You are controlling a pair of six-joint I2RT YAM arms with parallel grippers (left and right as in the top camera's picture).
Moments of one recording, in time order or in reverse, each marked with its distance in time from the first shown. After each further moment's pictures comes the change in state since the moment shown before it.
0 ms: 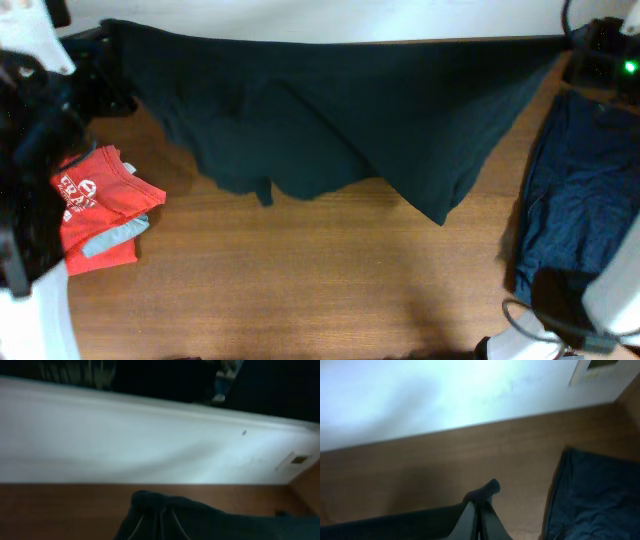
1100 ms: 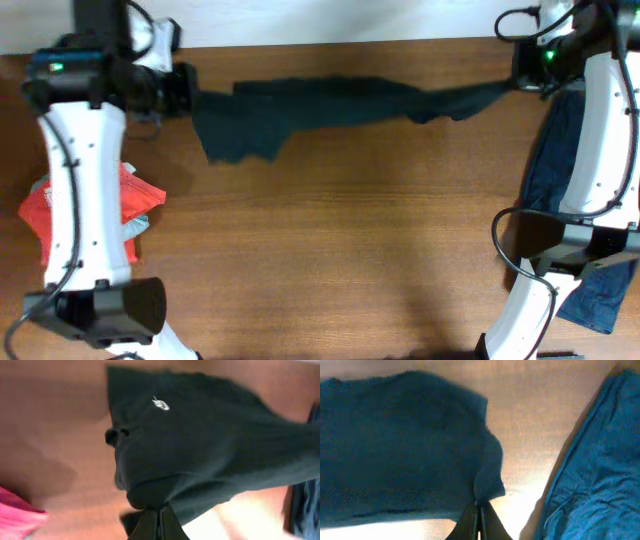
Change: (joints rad) left arm -0.071 0.475 0.142 -0.483 0.032 0.093; right arm 0.000 0.307 -0.117 -0.084 0.005 -0.124
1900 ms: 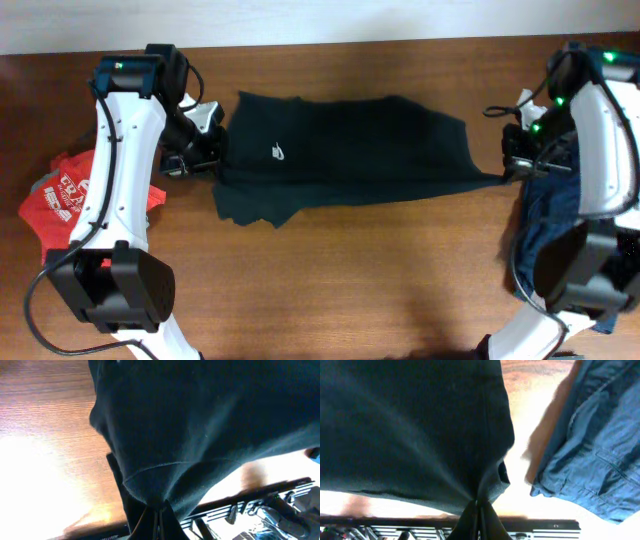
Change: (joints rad) left arm -0.062 0.064 -0.203 -0.283 -0.038 0.034; right arm -0.061 -0.236 -0.743 -0.002 0.022 -0.005
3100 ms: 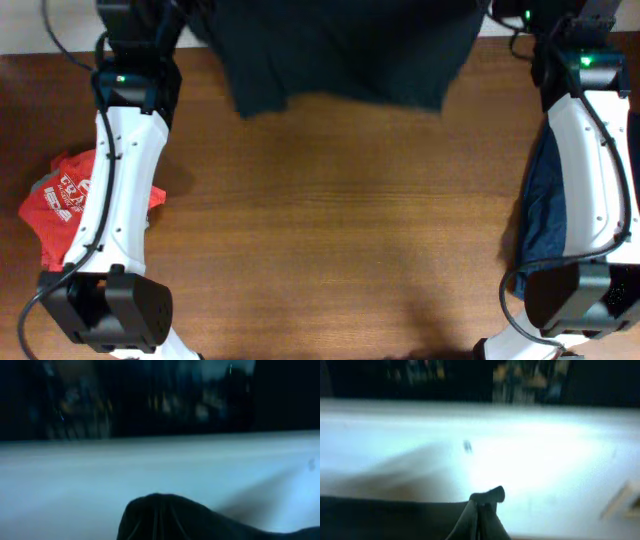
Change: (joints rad) left arm -0.024 -0.095 -0.083 1.689 -0.190 -0.005; right arm 0.169 -0.108 0.055 1.401 0.007 0.019
